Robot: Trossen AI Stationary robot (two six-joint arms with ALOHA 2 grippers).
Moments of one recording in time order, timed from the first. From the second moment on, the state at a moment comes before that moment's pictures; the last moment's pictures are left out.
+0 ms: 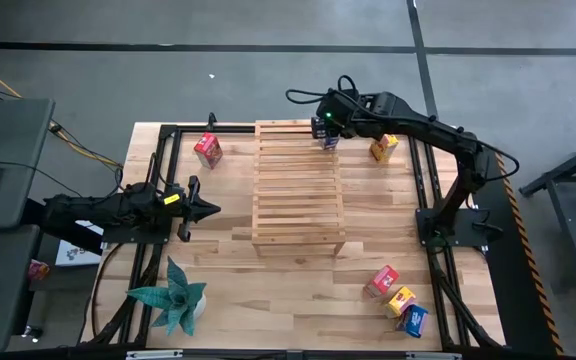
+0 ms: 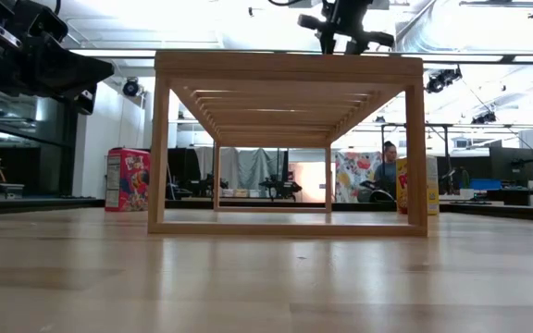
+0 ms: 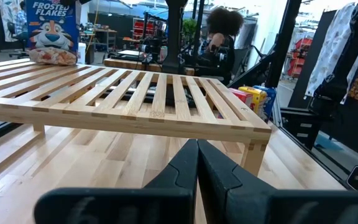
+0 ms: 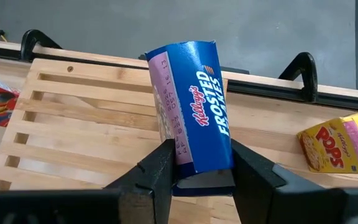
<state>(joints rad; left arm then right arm) -0.01 0.01 0.01 0.01 0.01 -0.10 -0.35 1.73 1.91 -1.27 0.46 0.93</state>
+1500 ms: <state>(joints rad) -0.01 0.01 0.01 0.01 0.01 -0.10 -0.33 1.73 1.91 -1.21 0.32 0.82</state>
